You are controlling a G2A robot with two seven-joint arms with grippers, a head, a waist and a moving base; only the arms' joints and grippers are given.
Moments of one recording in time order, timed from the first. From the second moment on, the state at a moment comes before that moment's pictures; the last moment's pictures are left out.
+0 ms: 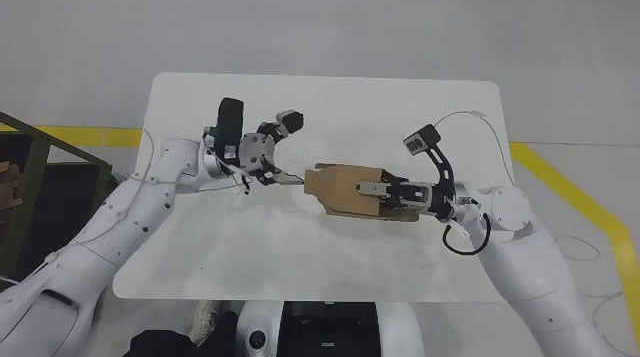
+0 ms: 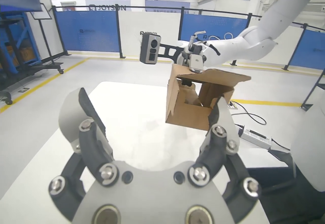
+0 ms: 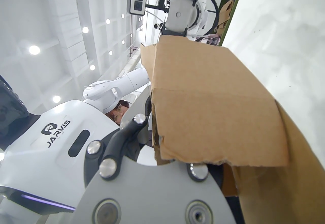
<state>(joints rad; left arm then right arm) 0.92 -0.84 -0.85 -1.38 1.09 -1.01 0.66 -1.23 -1.10 1.17 -1.62 0.58 -0.29 1.15</state>
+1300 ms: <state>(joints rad) 0.88 -0.92 -0.81 -1.38 0.91 -1.01 0.31 -1.23 -1.10 1.13 -1.65 0.55 -0.28 1.16</state>
